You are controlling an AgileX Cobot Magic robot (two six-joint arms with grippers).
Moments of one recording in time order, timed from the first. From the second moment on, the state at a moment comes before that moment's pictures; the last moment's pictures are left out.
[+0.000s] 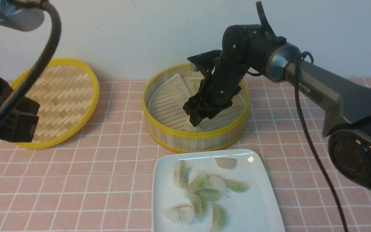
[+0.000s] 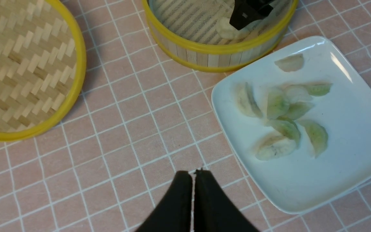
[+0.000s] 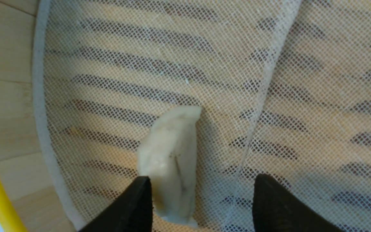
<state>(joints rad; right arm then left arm) 0.47 2.45 -2.28 0.25 1.25 -0.20 -0.56 0.97 -1.27 0.13 1.20 -0.19</state>
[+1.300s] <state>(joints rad) 0.59 2.00 -1.42 0.23 1.23 -0.04 -0.56 0.97 -1.27 0.15 1.22 -0.18</state>
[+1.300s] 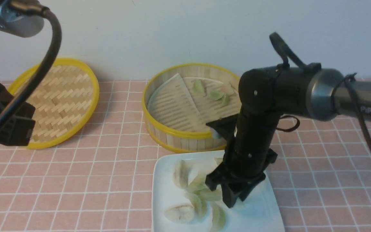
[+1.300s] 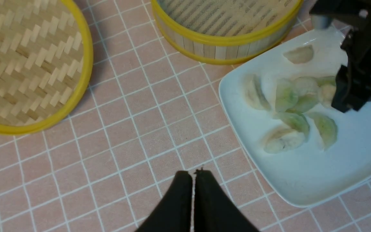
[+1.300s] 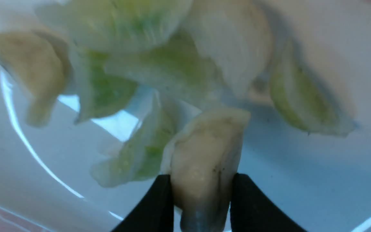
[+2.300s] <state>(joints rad) 0.59 1.00 -1.31 0.08 1.19 0.15 -0.56 0.97 -1.24 0.15 1.20 -0.15</state>
